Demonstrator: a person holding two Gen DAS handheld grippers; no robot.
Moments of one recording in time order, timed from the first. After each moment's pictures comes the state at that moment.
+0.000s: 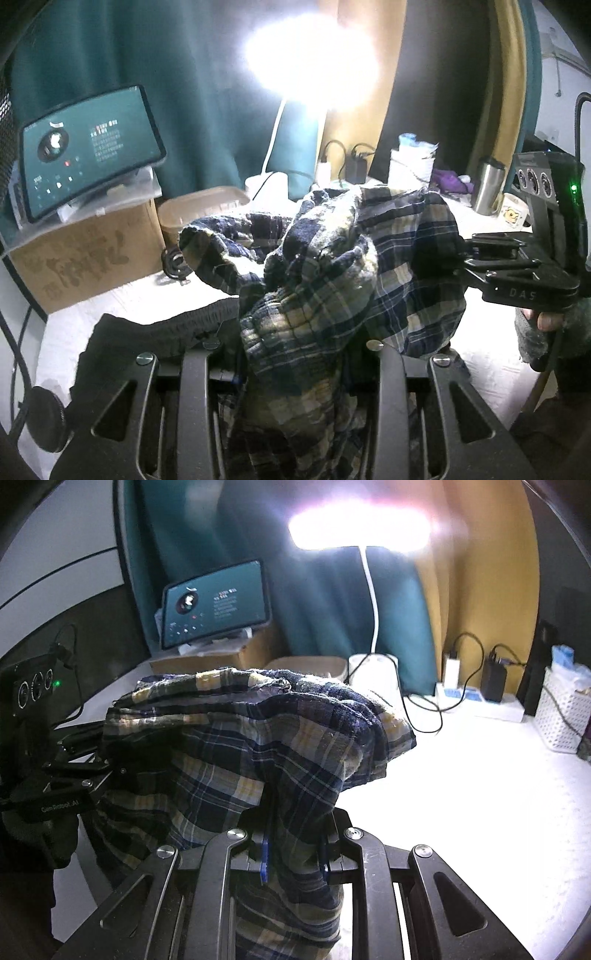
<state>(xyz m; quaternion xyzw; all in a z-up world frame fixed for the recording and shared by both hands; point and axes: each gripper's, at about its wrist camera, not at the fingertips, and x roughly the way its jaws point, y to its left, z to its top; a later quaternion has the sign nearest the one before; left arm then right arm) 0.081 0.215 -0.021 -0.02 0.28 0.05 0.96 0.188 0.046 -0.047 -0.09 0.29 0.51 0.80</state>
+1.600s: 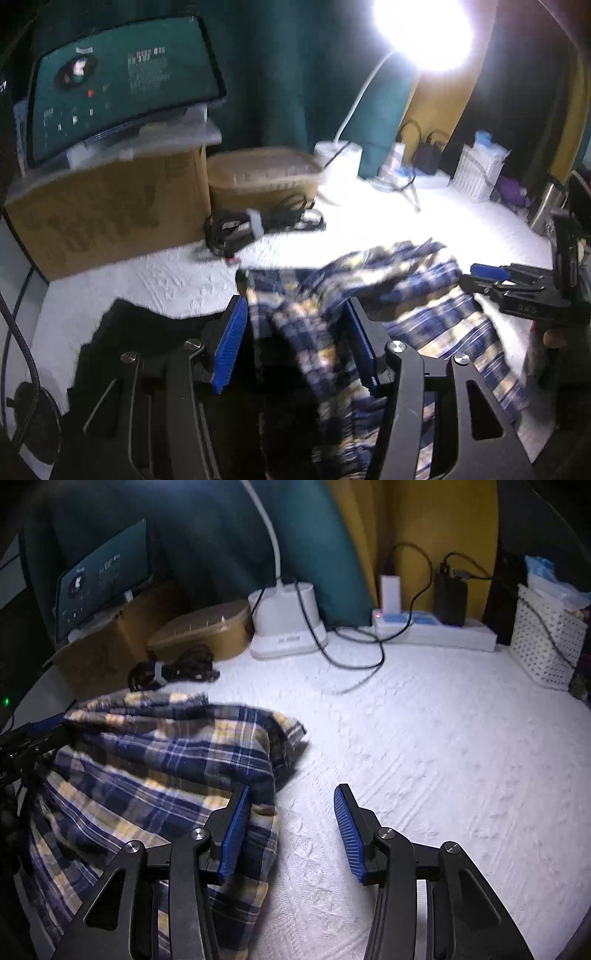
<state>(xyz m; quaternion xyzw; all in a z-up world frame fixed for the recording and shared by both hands) 0.114 0.281 -0.038 -0.08 0.32 0.12 0.93 0.272 0.062 -0.108 -0.08 0.37 0.40 0.83</state>
